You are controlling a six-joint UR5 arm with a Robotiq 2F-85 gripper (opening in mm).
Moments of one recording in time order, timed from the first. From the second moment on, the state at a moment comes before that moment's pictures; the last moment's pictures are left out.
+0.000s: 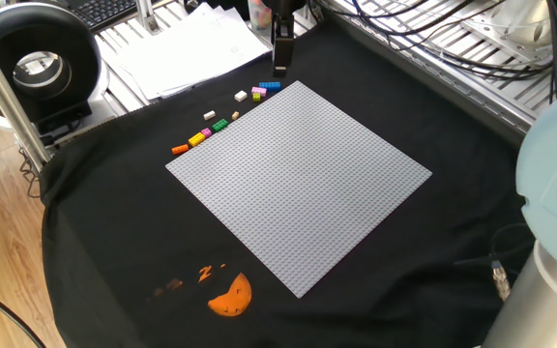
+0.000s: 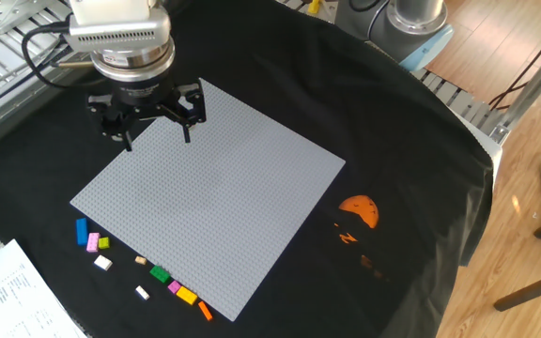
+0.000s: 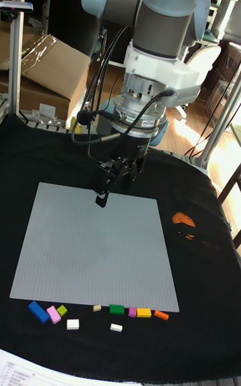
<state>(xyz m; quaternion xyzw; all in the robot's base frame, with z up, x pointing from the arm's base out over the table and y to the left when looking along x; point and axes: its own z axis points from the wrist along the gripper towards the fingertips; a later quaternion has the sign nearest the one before) 0.600 -0.010 0.211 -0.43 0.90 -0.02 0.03</state>
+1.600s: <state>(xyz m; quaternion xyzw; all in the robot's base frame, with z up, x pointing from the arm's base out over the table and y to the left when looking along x) 0.643 -0.045 0.187 -0.46 0.89 -0.02 0.03</state>
